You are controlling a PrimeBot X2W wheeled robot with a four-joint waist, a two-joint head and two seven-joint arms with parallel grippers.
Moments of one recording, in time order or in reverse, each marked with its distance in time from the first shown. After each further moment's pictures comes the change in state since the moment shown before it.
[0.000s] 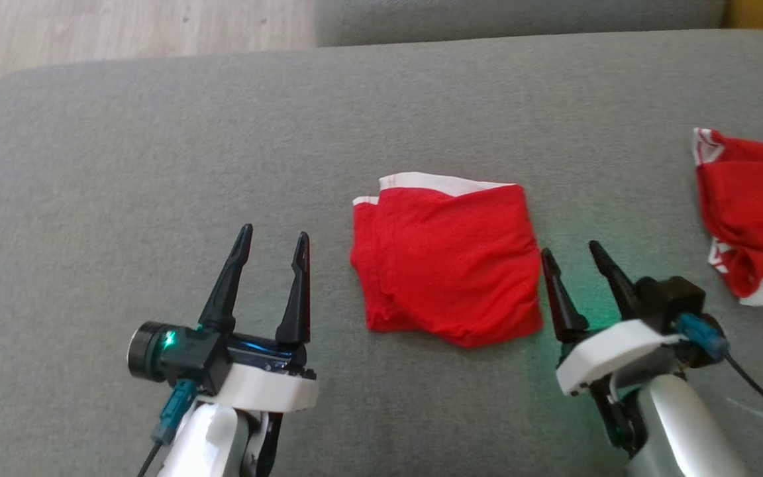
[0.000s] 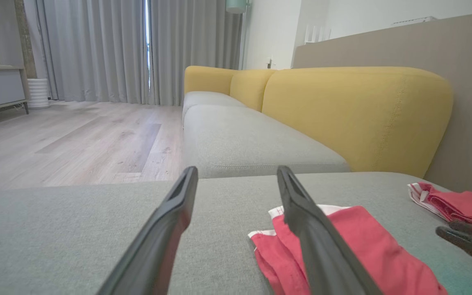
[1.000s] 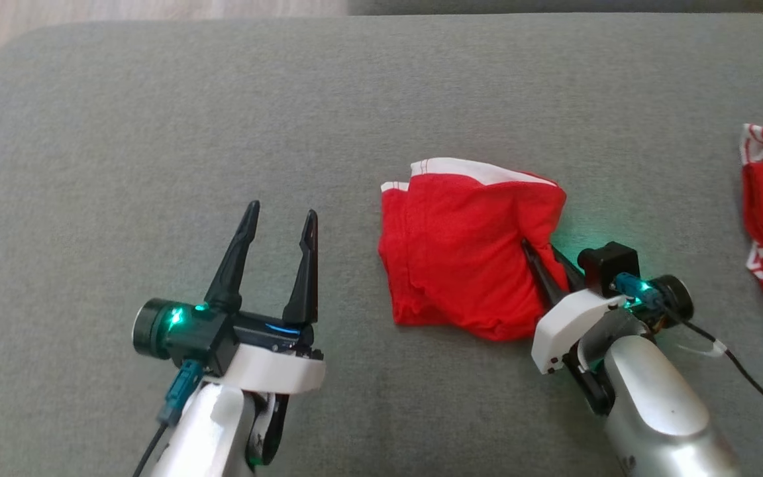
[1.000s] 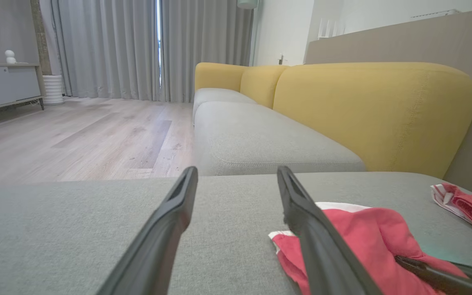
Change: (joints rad) left arm -0.053 0.000 -0.027 0.003 -0.010 0.010 0.000; right arm -0.213 -0.005 0.107 0.315 -0.081 0.000 0.001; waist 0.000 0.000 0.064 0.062
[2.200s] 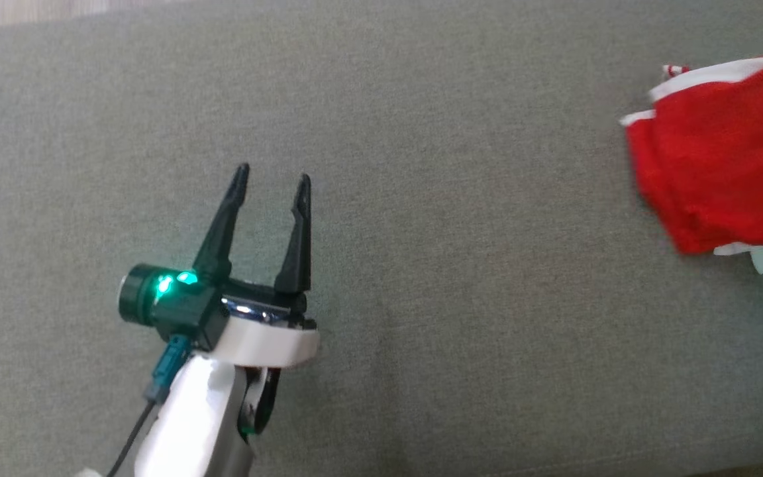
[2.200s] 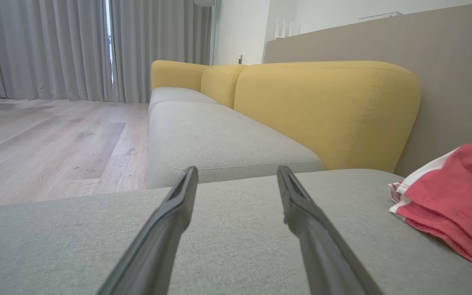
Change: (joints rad) left arm -0.068 0.000 0.021 -0.020 0.021 -0.012 0.000; right arm -0.224 -0.774 0.281 -0.123 0.219 0.000 0.157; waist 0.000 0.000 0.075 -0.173
